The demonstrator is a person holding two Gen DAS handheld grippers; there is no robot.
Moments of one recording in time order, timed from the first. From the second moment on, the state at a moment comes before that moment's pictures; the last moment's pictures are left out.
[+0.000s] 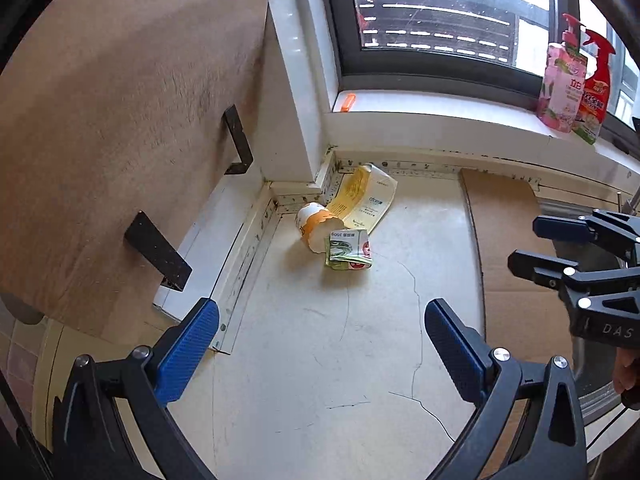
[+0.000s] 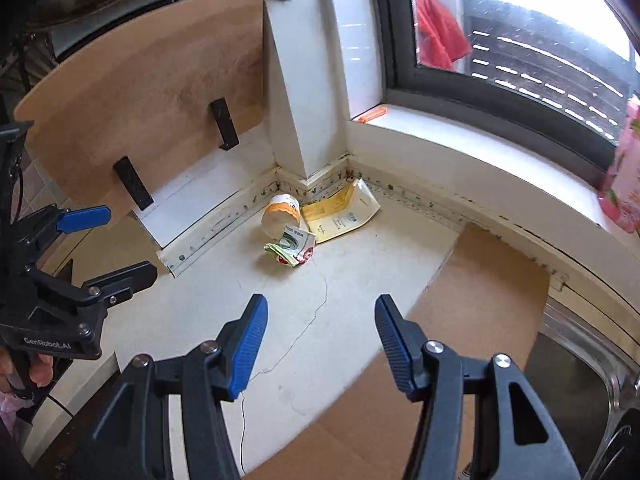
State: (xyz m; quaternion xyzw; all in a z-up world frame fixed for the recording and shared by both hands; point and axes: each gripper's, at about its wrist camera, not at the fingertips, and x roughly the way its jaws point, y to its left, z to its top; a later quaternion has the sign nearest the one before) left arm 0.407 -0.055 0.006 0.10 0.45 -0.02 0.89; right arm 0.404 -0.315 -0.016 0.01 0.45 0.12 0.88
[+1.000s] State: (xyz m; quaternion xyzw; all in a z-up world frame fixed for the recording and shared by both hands) left arm 0.476 -0.027 -0.063 0.06 0.47 0.08 0.87; right arm 0.530 -0.217 -0.165 -0.13 0.49 0.17 0.84
